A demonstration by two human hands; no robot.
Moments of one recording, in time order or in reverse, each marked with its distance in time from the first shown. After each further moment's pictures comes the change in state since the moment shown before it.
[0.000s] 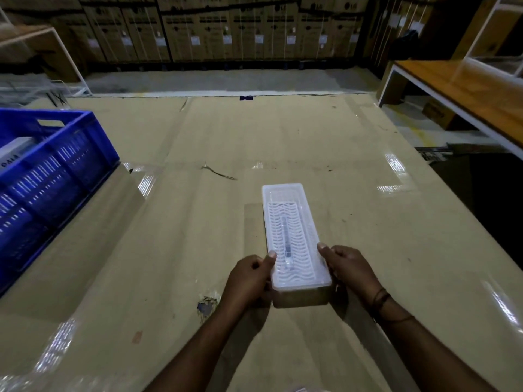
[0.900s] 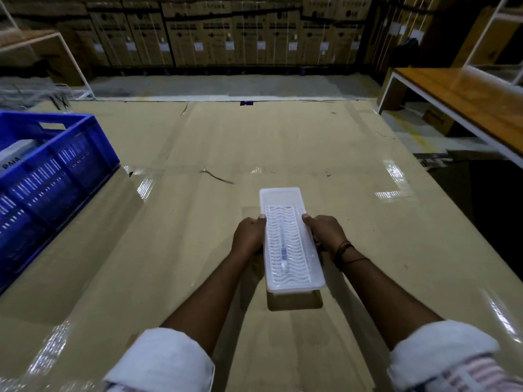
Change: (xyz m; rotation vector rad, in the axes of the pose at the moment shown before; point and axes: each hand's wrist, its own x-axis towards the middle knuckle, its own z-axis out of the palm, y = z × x) left_hand 0.098 0.042 0.009 0.026 0.089 -0.020; right_hand 0.086 -0.043 0.019 0.048 0.028 0.068
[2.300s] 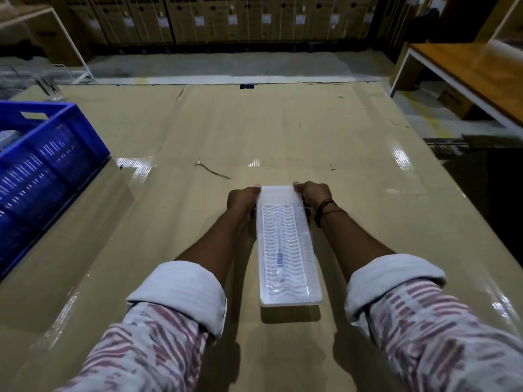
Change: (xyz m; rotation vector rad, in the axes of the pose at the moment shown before) left_hand 0.112 0.031 0.009 -0.378 0.117 -0.254; right_hand 0.113 -0.040 0.024 0.318 0.026 0.194
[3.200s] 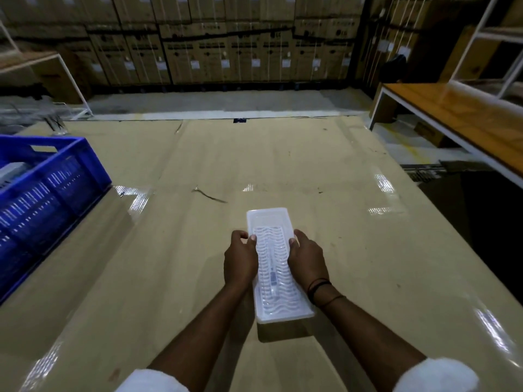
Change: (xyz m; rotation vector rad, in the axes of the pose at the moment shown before) left_hand -0.110 -0.059 -0.026 0.399 0.146 0.432; right_hand -0.119 0.074 -0.015 -0.560 0.092 -0.448
